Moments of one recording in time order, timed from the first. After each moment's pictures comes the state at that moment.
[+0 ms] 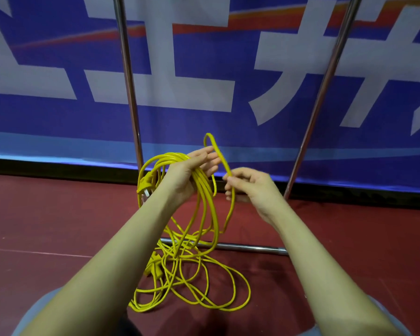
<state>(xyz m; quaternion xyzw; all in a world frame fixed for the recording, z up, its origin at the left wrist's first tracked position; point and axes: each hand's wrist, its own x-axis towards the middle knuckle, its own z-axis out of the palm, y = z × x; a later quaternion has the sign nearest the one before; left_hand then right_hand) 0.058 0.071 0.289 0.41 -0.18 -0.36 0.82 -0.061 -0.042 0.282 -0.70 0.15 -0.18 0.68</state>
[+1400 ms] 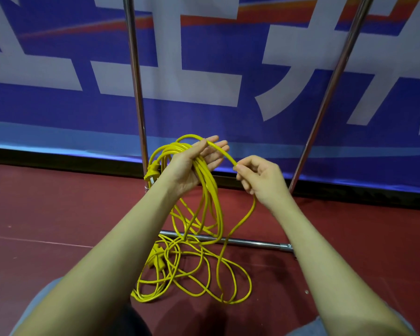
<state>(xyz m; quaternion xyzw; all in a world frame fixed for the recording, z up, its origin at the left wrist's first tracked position) 0.063 0.079 0.293 0.36 -0.20 -0.40 0.82 -0.057 -0.043 0.282 -0.76 0.12 -0.26 0.58</state>
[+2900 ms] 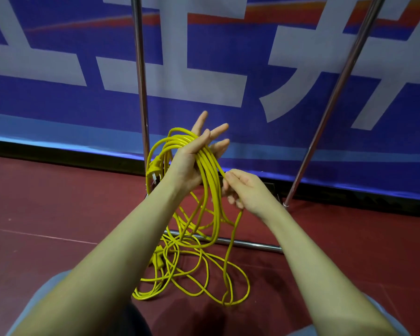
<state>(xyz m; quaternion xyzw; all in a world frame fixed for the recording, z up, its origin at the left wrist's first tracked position) 0.052 0.078 0.306 0.31 -0.23 -0.33 0.86 -0.048 -0.027 0.269 -0.79 0.09 -0.12 0.59</state>
